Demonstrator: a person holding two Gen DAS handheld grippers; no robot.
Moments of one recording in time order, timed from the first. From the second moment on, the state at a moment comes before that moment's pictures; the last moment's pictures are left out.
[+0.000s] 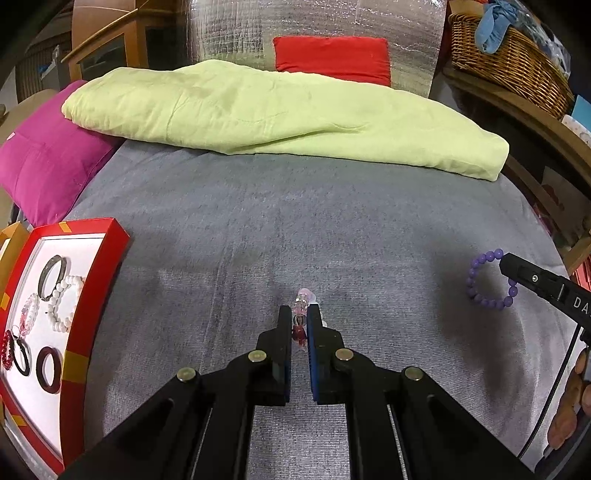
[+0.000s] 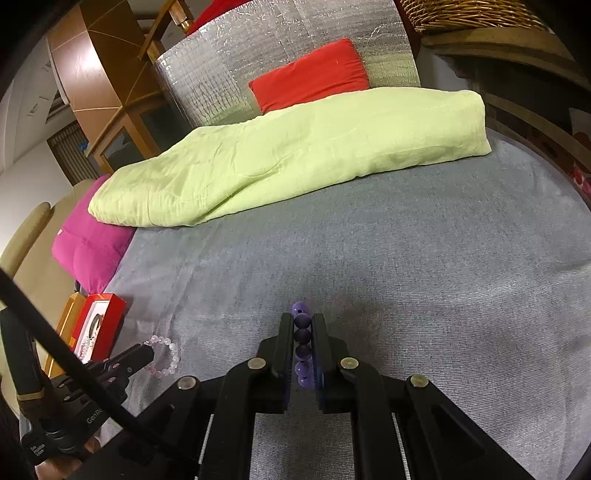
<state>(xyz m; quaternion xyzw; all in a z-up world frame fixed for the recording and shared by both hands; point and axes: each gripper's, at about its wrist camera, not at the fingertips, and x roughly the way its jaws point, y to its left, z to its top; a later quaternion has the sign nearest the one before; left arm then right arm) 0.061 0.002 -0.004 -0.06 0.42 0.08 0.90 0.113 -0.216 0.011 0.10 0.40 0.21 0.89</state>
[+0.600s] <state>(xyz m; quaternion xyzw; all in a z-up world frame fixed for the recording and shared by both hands) 0.062 0.003 -0.003 -0.06 0.42 0.08 0.90 0.113 -0.215 0.011 0.09 0.40 0.20 0.89</state>
